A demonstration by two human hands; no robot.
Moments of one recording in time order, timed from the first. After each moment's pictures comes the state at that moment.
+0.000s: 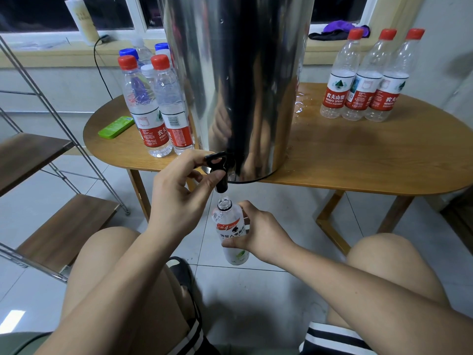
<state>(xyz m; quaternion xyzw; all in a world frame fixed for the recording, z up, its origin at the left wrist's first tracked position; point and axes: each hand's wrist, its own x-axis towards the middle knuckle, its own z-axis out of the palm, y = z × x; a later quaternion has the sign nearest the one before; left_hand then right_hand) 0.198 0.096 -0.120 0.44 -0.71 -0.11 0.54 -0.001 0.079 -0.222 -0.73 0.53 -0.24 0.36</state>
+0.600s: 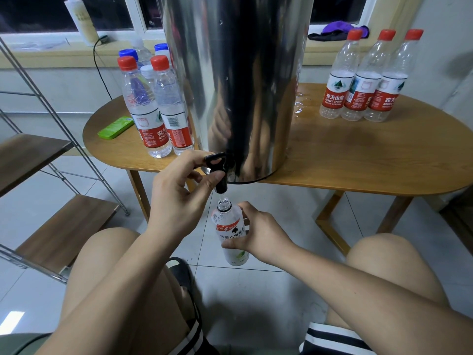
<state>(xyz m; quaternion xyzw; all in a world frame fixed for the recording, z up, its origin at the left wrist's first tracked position) 0.197 0.097 -0.119 0.44 -0.71 -0.11 0.54 -0.002 0.079 -0.221 -0.73 0.53 -0.24 0.36</state>
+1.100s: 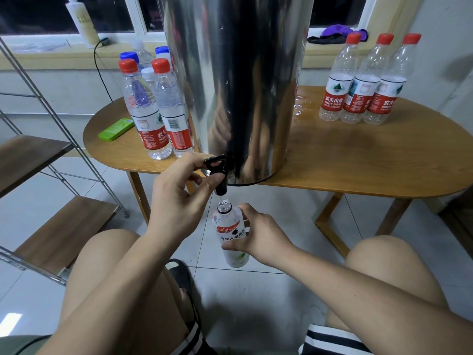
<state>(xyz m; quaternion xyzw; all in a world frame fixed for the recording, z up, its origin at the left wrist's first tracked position) 0.197 0.098 -0.119 0.44 -0.71 -0.11 0.54 -0.003 0.080 -0.224 -0.73 0.53 -0.24 0.36</state>
